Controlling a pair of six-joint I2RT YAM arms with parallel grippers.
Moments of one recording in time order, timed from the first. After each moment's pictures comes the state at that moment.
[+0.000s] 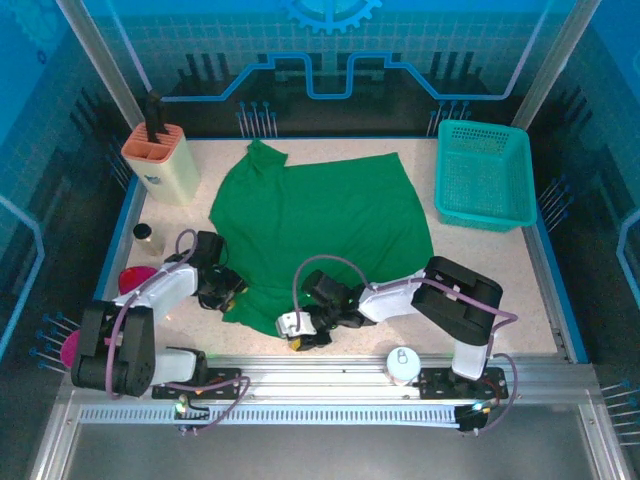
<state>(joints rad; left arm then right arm) -0.07 1.30 0.58 -0.64 0.22 -0.99 1.07 1.83 0.81 0.08 -0.58 -0.65</state>
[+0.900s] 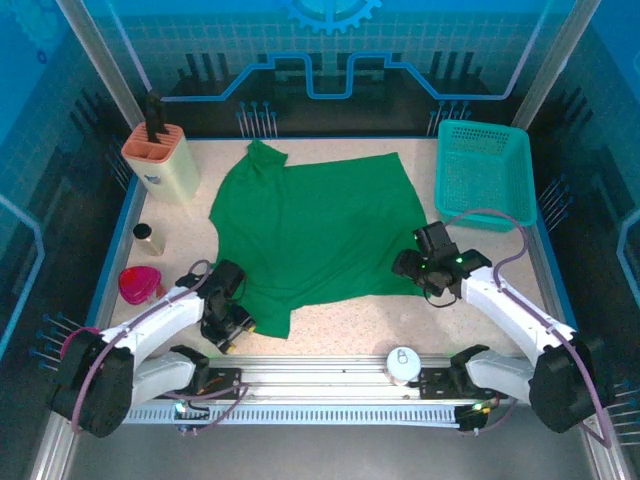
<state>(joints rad) -0.36 1.13 0.48 -0.92 0.22 -1.22 0.38 1.13 0.72 -0.72 0.04 0.89</state>
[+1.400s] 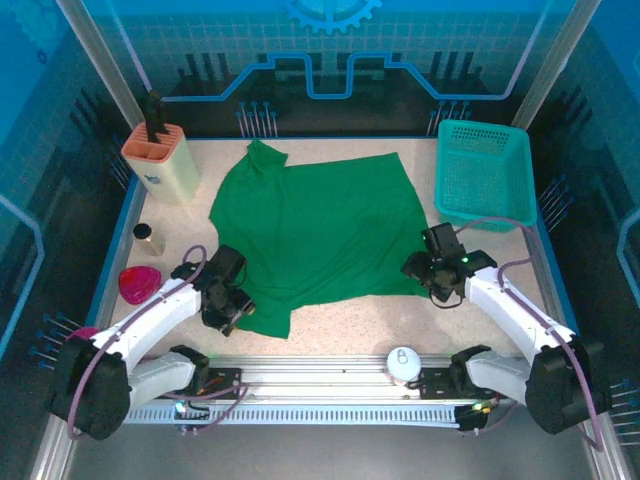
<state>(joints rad) -0.36 1.11 0.58 -0.95 0.15 -1.29 0.30 1.12 0.68 -0.74 0.03 0.96</state>
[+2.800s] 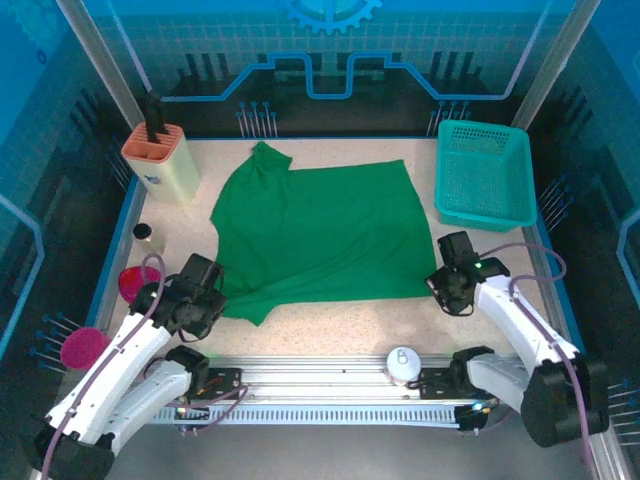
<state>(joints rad) -0.37 0.73 0.70 -1.23 -0.12 -1.39 0.19 1.02 0.65 -0.93 0.04 1.23</state>
